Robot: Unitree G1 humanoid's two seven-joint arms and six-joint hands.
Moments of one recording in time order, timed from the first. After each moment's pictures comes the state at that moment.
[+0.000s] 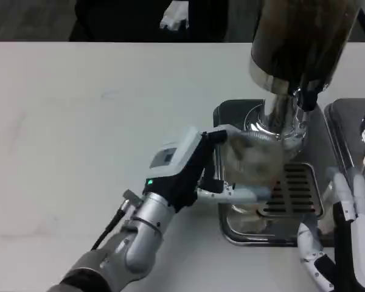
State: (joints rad) left arm -0.60 0.10 -0.45 1.20 0.64 -0.73 0.54; right arm 0.53 -0.13 0.30 -0.31 -1.04 0.23 -0.48
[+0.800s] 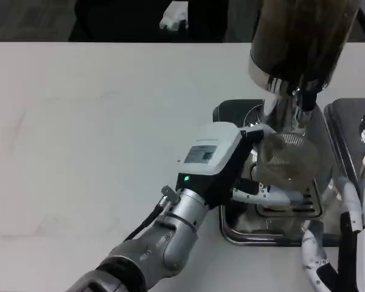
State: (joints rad) left arm -0.69 -0.01 -0.57 1.27 0.75 -0.57 0.70; right arm 0.57 -0.07 0.32 -0.32 -1.04 0.27 -0.53
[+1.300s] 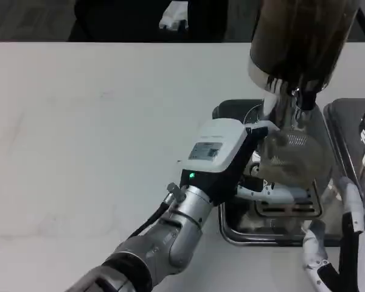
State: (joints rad) left arm -0.72 -0.03 -0.59 1.29 0.76 -0.52 0.73; right arm 0.58 -0.05 0.32 -0.32 -1.04 0.27 -0.54
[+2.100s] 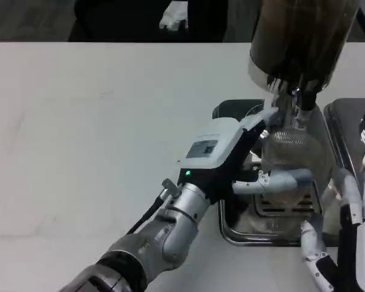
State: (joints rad) left arm -0.72 -0.02 -0.54 1.29 0.70 -0.62 0.62; right arm 0.54 -0.06 0.32 -0.31 -1.03 0.27 -0.54
